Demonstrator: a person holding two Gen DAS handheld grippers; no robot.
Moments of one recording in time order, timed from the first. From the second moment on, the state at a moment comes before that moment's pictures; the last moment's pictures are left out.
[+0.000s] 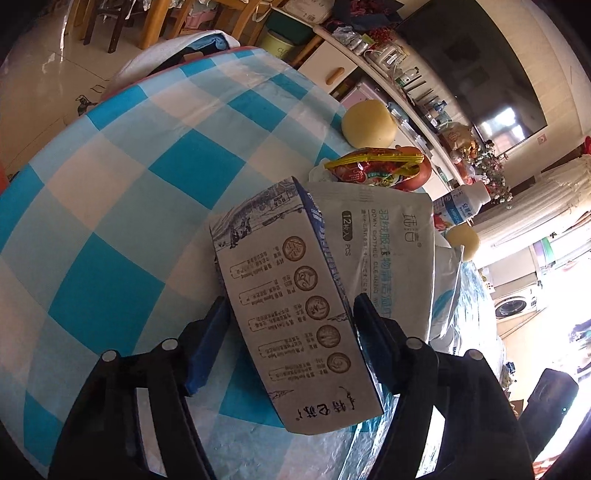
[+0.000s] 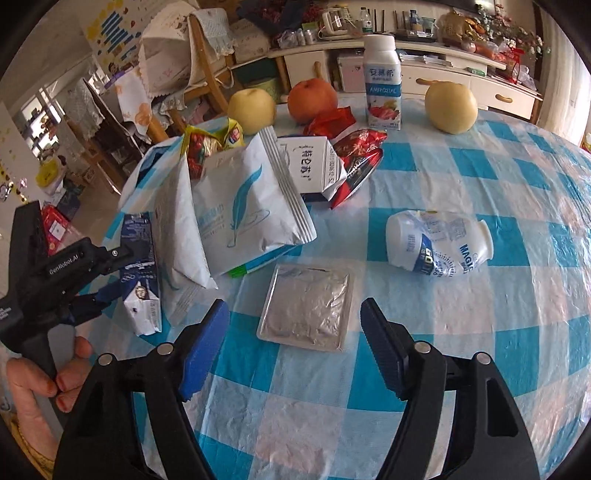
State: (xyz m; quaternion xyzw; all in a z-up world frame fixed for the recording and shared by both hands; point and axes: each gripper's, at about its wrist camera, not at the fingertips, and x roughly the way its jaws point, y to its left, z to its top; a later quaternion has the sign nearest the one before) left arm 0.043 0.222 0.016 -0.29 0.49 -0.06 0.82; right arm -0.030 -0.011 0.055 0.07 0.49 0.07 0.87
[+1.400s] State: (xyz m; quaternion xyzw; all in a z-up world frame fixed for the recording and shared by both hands) left arm 0.003 0.276 0.079 -0.26 0.37 -0.08 0.89; right arm -0.054 0.001 0.083 0.12 0.44 0.02 0.89
